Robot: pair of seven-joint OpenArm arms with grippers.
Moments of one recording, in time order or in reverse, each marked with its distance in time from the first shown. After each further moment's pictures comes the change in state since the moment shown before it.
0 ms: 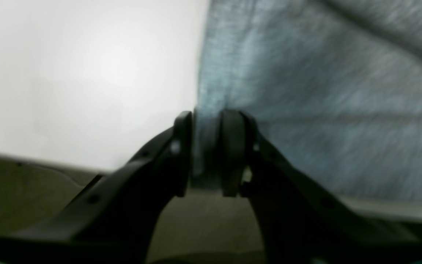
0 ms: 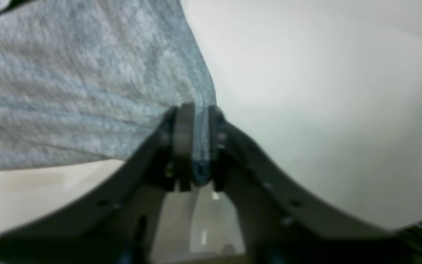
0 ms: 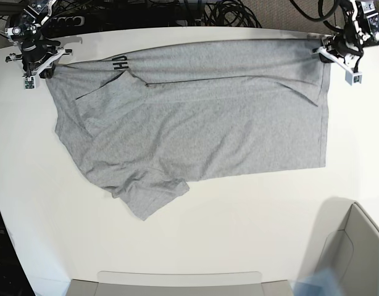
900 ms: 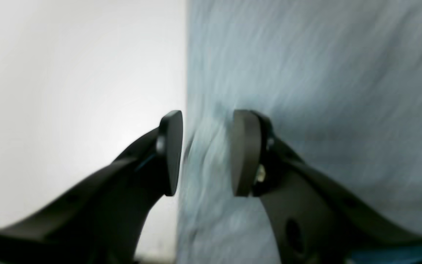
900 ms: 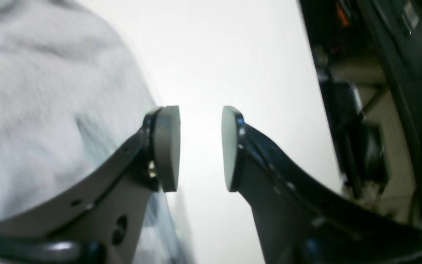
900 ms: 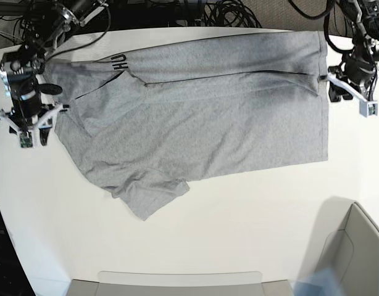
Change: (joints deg) left arm -9.5 1.6 -4.5 16.7 0.2 -0.1 2.4; right arm 18.3 -2.1 -11.4 13.3 -6.5 0.0 -2.4
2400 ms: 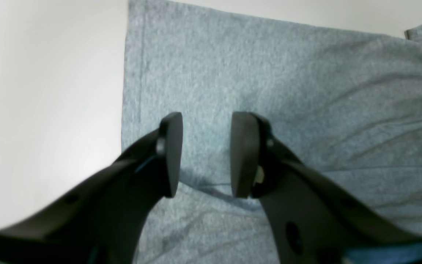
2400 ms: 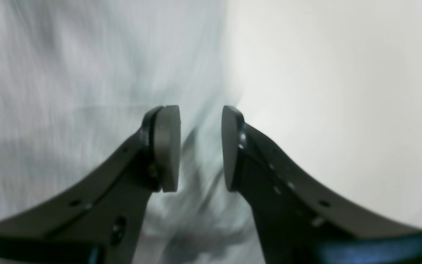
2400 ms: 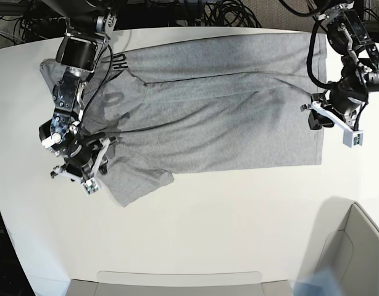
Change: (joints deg) left arm -15.5 5.0 4.9 -0.2 0.5 0.2 11.9; right arm 16.6 4.1 -20.0 -28.2 -5.6 -1.4 2.3
